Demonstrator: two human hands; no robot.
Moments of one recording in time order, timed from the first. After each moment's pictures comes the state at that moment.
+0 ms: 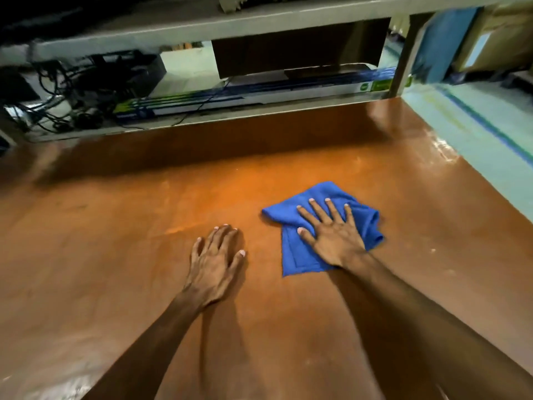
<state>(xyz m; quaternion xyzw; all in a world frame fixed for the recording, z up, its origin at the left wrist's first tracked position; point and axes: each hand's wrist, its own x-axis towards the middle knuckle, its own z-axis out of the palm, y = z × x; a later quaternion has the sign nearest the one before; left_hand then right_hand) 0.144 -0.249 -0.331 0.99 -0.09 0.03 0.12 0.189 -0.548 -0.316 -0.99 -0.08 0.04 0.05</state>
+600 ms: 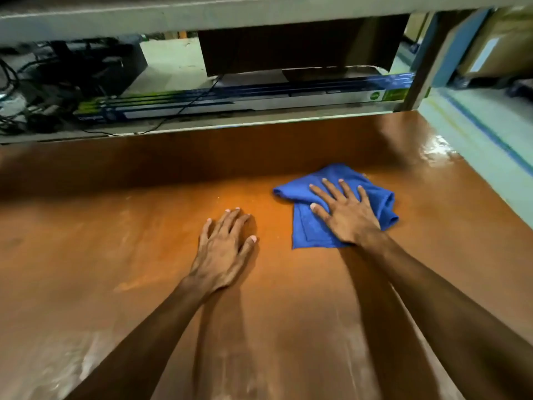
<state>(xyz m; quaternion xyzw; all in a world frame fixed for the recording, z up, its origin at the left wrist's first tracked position) 0.306 -0.305 -0.332 0.98 -0.13 0.03 0.13 0.368 -0.606 -0.320 -1.00 -0.06 0.02 0.04</state>
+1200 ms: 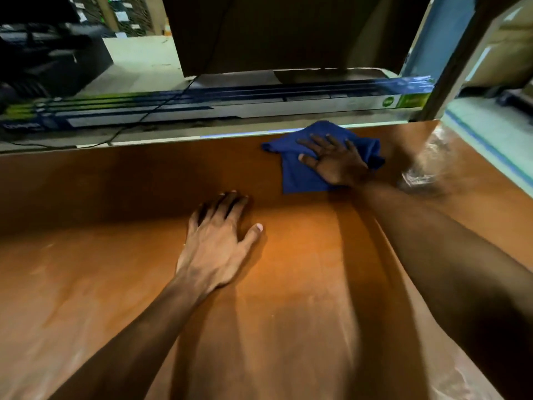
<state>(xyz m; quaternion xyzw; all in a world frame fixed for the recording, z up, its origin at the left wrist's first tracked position) 0.446 -0.342 -0.332 0.99 -0.10 0.07 0.08 0.611 -0.619 -0.320 -0.99 -0.08 0.01 0.07</state>
